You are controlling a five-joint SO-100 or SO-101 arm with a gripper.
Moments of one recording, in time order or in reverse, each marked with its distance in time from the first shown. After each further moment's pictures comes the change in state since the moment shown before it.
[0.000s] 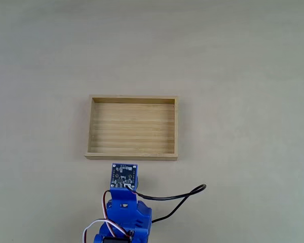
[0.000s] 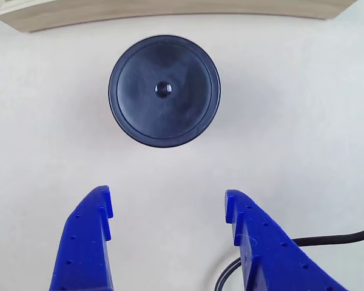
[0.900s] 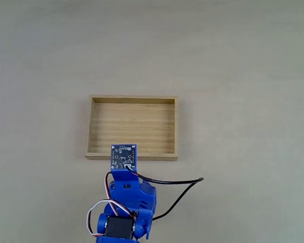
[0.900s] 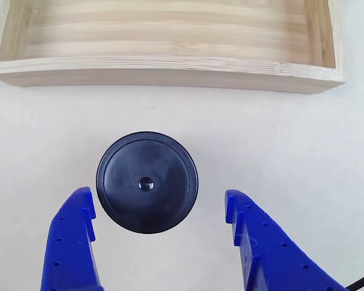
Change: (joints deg) arm 1.7 16.8 -7.8 -12.4 5.9
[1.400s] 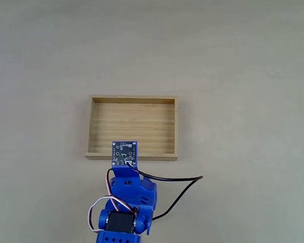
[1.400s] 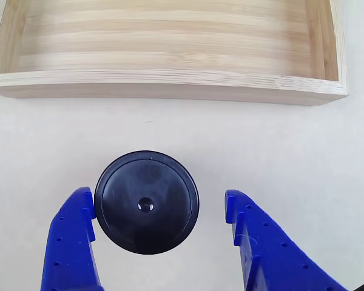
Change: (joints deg) arm -0.1 3.8 0.0 -4.5 0.0
